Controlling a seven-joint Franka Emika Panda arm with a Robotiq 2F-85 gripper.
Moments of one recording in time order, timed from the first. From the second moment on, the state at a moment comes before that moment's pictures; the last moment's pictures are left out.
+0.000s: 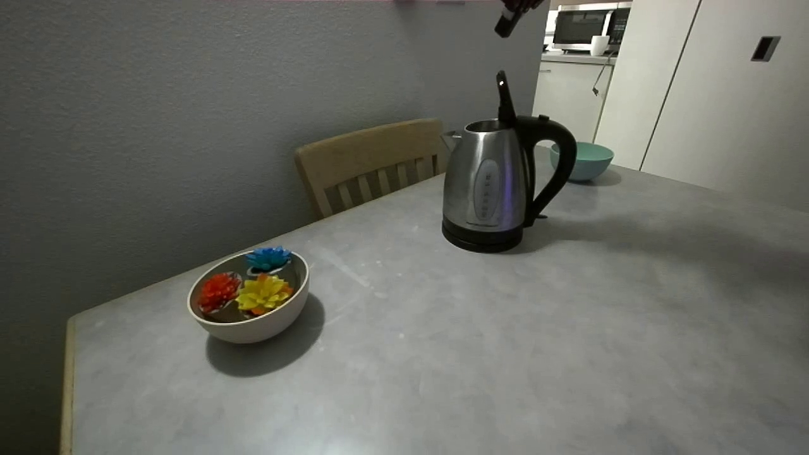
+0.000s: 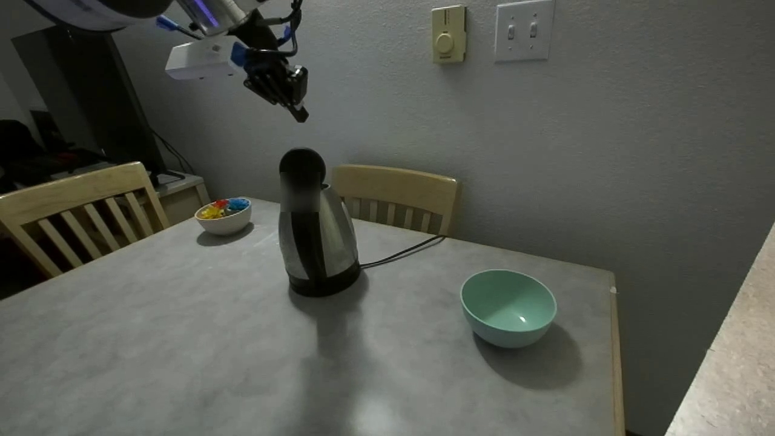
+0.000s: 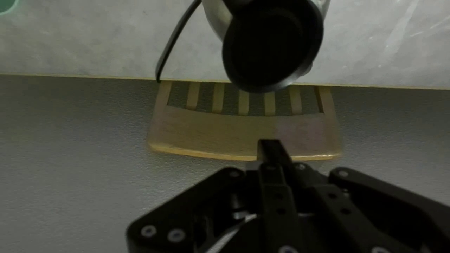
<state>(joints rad) -0.02 0.16 -0.01 -1.95 -0.01 2.69 -0.07</state>
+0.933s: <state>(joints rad) -0.01 0.22 -0.02 -1.94 -0.04 2.54 0.10</state>
